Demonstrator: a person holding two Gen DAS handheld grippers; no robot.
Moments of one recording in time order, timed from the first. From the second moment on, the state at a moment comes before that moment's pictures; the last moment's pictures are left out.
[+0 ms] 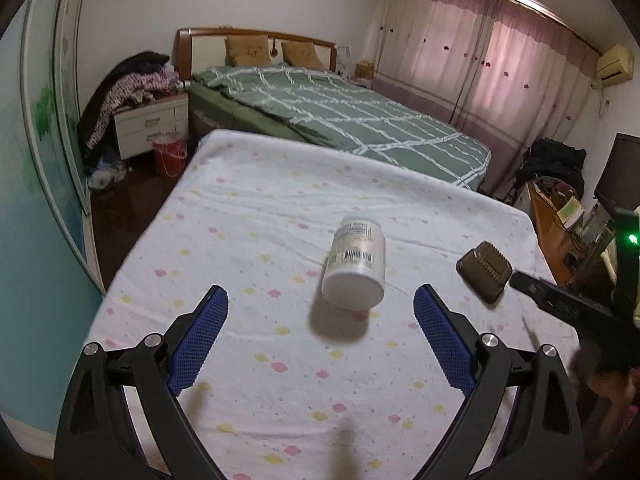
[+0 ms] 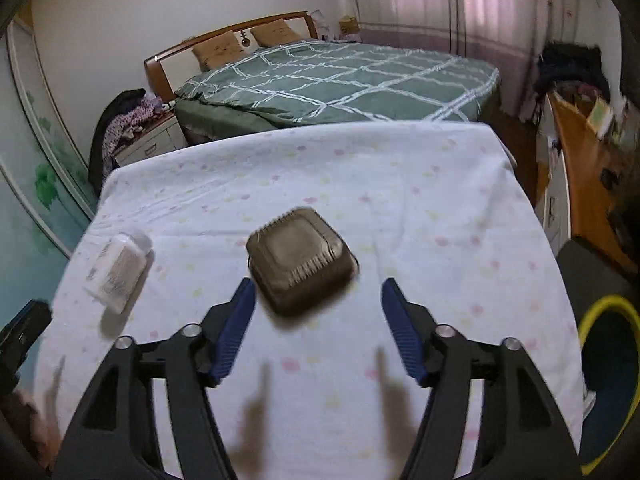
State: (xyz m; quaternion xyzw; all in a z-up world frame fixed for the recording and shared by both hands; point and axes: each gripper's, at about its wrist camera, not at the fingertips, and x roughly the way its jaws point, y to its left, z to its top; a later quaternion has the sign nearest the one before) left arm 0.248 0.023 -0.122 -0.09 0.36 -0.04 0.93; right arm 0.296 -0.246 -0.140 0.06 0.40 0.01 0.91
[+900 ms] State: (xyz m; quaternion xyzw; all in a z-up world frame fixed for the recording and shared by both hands) left arm 0.256 0.014 -0.142 -0.10 0.39 -0.06 0.91; right arm 0.291 -0.262 -0.139 0.06 0.40 -0.03 0.92
